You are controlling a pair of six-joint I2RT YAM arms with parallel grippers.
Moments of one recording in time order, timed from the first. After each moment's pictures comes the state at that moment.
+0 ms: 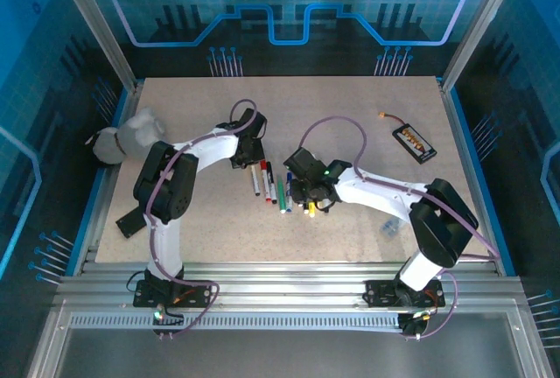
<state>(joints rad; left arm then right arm) -0.39 2.01 1.38 -0.57 -0.11 -0.68 0.82 1.64 1.10 -0.59 0.15 0.61</state>
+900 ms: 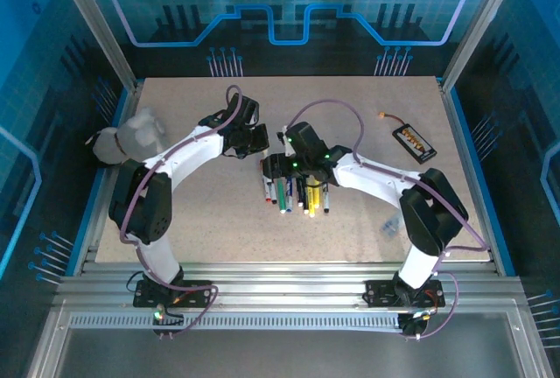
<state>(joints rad) -0.40 1.78 1.37 -0.55 0.17 -0.69 0.72 1.73 1.20 -0.27 -0.20 0.54</state>
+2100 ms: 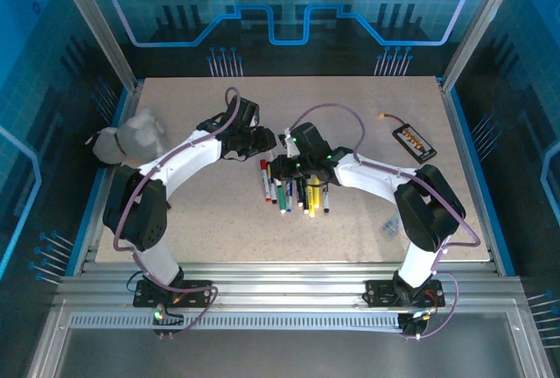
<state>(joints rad) -0.42 1.73 1.32 -0.51 0.18 -0.75 0.68 1.75 1.15 -0.19 -0.35 0.58</state>
